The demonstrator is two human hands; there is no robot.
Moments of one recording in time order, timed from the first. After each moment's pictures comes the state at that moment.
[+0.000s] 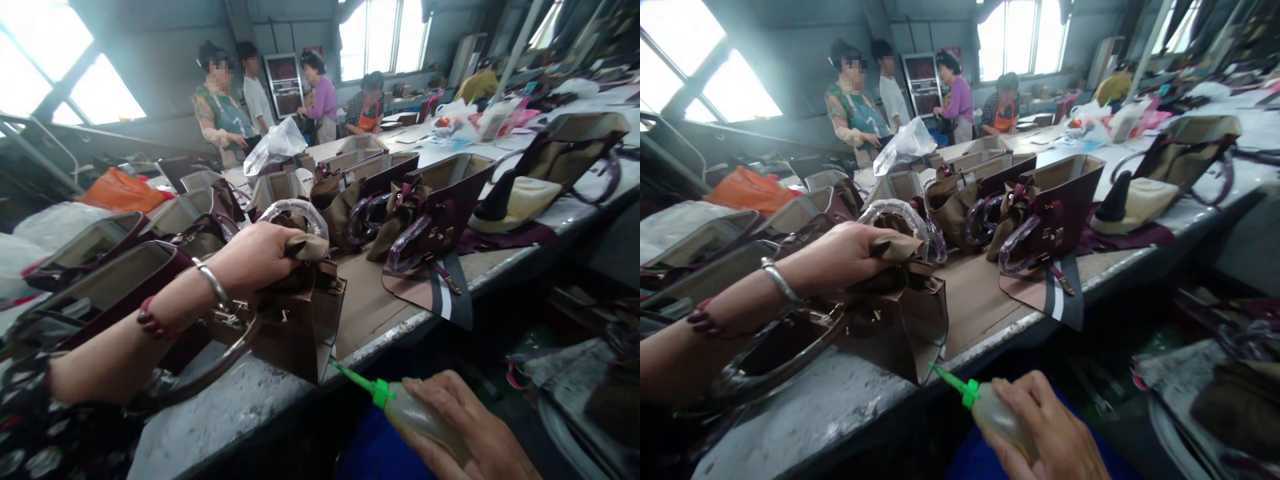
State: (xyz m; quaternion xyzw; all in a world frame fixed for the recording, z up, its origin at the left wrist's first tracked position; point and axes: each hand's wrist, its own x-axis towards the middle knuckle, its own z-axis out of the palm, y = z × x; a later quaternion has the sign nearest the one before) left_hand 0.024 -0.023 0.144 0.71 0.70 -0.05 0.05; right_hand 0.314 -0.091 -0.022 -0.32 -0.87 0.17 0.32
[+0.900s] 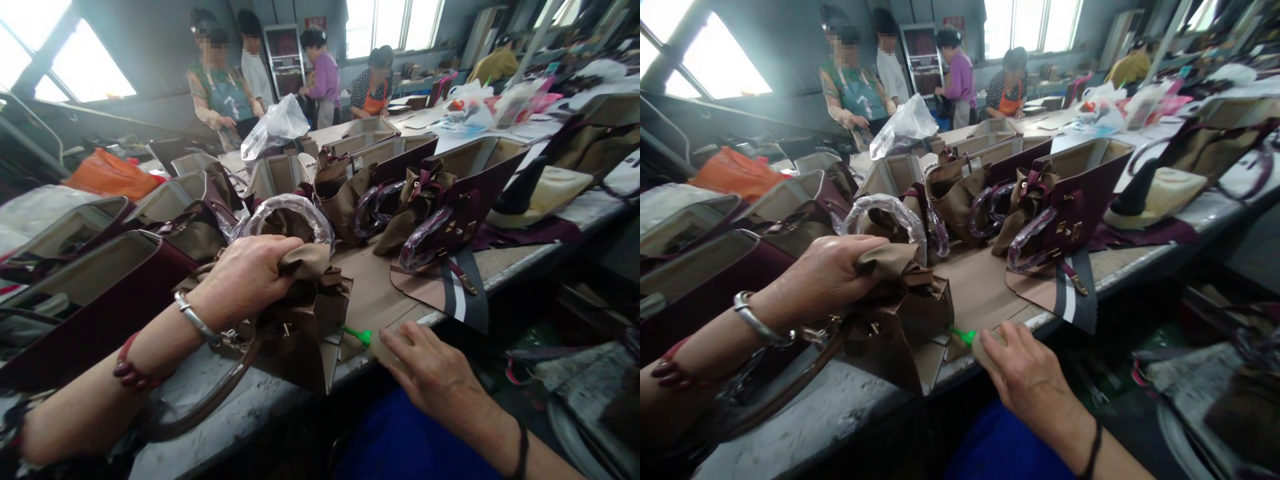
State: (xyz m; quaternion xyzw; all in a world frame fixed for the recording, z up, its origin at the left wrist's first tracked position) left_hand 0.012 -0.041 0.116 0.74 0.67 0.04 0.01; right_hand 0.274 -0.030 -0.054 -0.30 -0.93 0.00 0.23
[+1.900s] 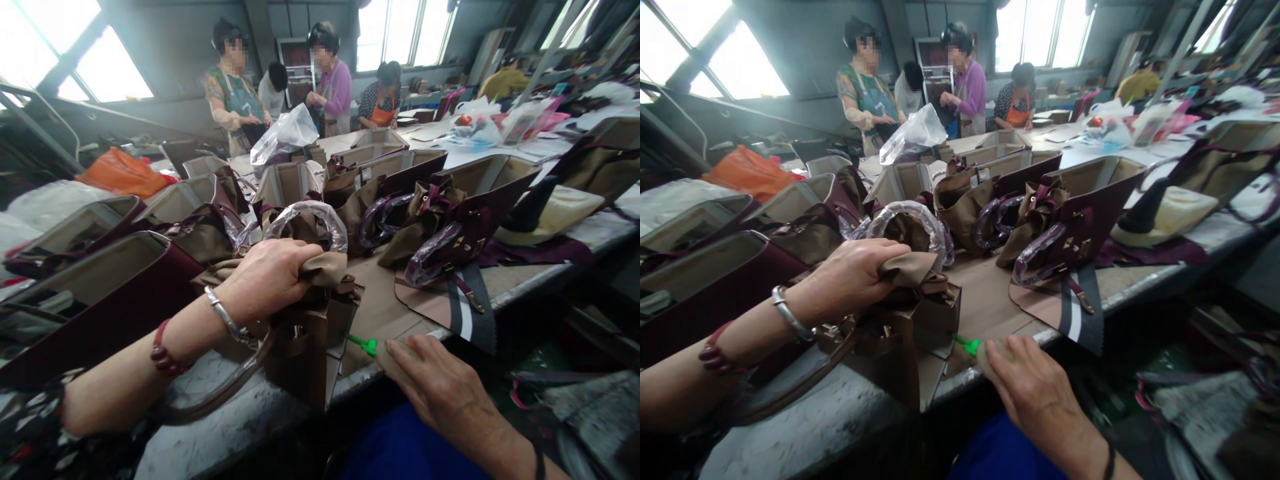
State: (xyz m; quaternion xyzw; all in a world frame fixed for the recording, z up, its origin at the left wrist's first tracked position) left_hand 0.015 -0.025 0.111 0.77 0.64 0.00 -0.04; right_hand 0.278 -0.021 -0.055 -0.26 -0.93 -0.03 0.24
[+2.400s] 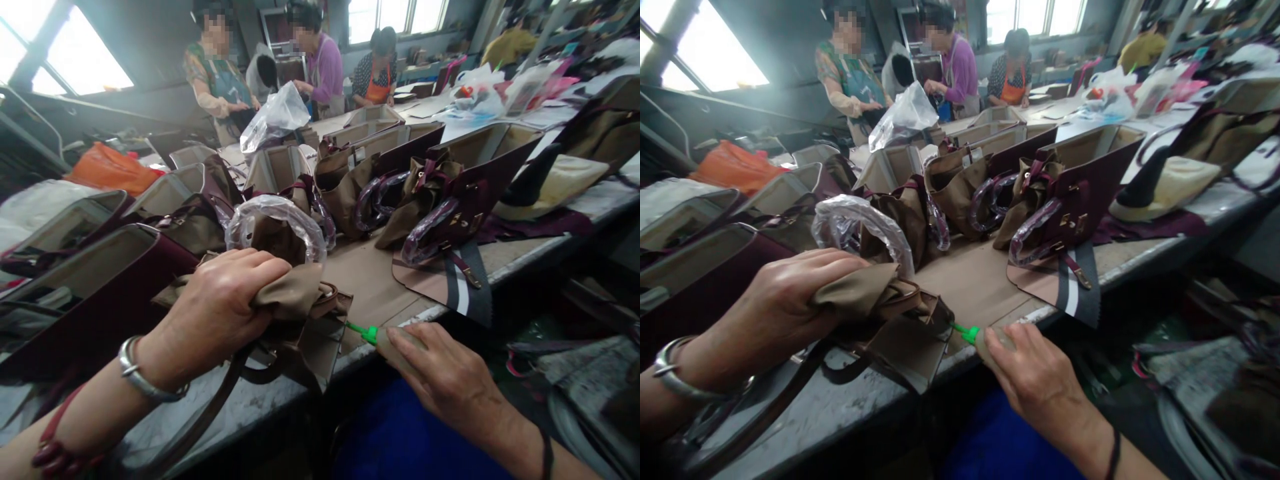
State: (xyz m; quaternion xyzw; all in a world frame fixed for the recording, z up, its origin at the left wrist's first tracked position) left_hand 0.006 -0.084 0.108 0.81 0.58 0.09 -0.08; right_hand 0.282 -0.032 -0.046 -0.26 -0.93 0.00 0.26
